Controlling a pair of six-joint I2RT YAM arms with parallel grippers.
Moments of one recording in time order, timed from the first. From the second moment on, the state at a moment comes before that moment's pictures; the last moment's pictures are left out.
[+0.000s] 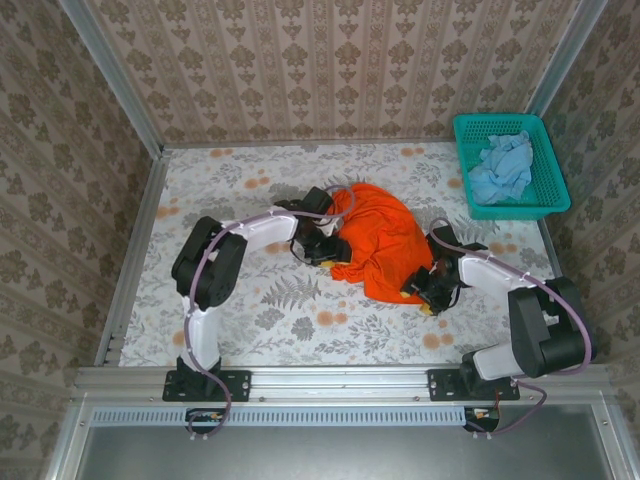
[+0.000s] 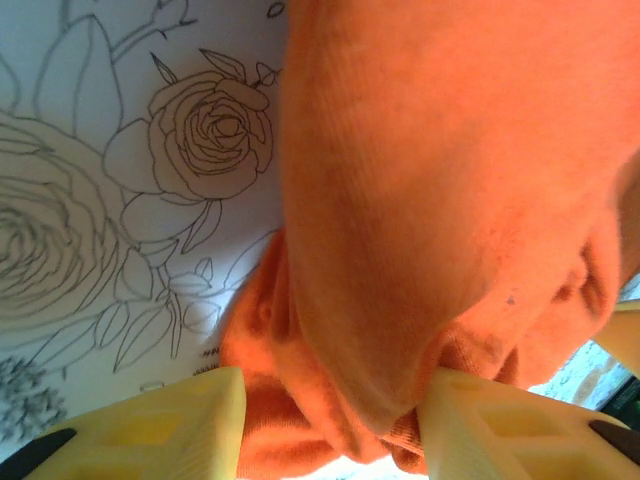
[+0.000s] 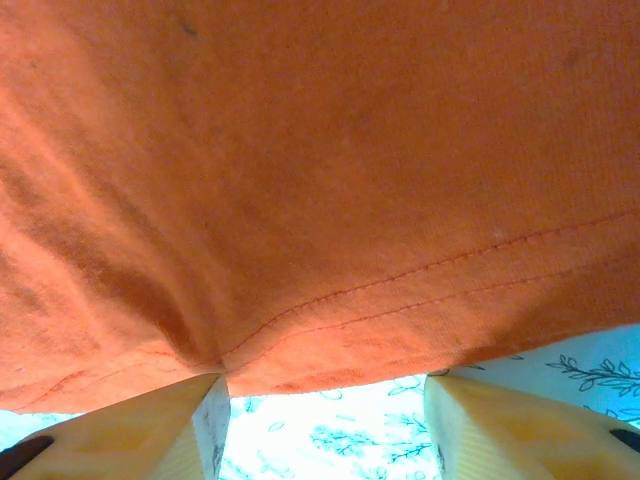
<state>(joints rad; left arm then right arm) -0.68 2.02 1.37 -0.61 0.53 -0.50 0.20 1.42 0.67 -0.70 -0.32 0.85</state>
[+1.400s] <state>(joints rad) -0.70 2.10 1.52 -0.87 0.40 -0.22 0.20 1.44 0.68 -0.72 -0.26 0.85</state>
